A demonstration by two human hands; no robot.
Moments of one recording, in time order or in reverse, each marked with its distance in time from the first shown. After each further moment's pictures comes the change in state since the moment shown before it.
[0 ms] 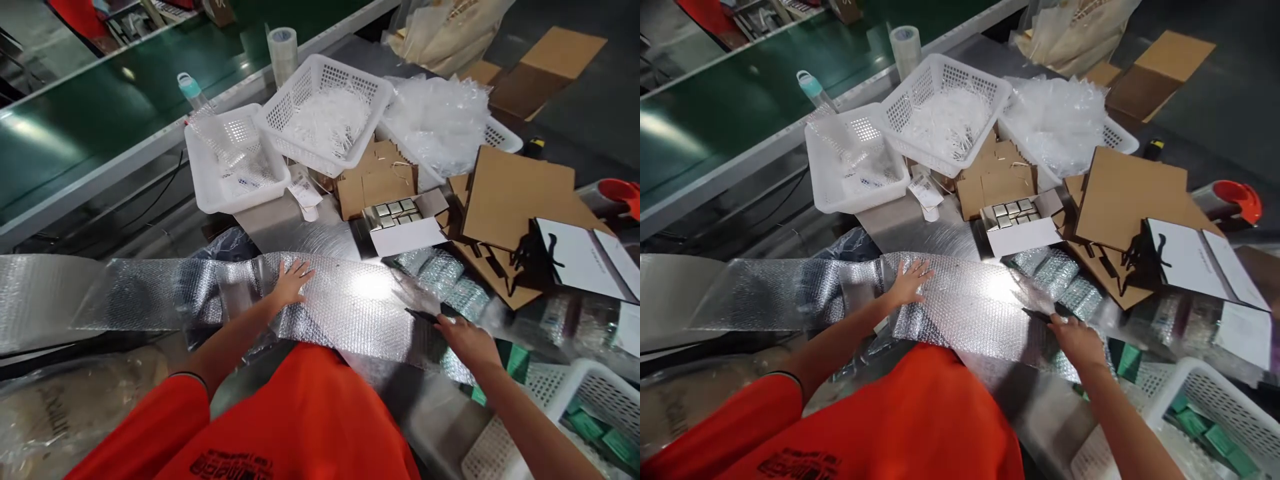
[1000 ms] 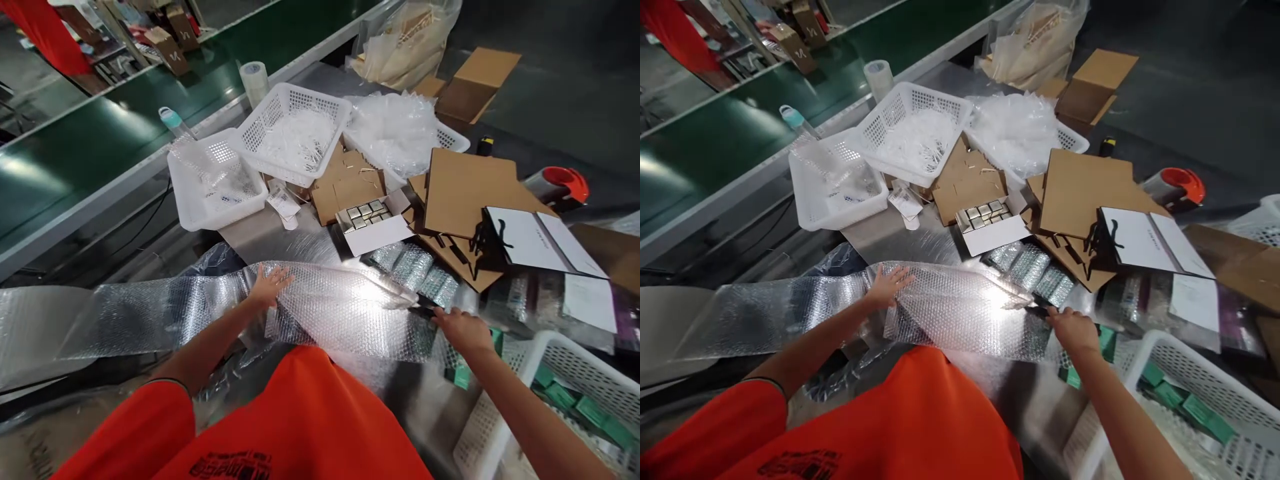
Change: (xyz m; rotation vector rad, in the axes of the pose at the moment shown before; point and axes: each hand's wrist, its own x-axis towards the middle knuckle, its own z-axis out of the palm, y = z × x) left_hand -0.010 -0.023 -0.011 0.264 -0.021 0.070; right_hand -0.014 0.029 -0.005 -0.003 -0.066 0.100
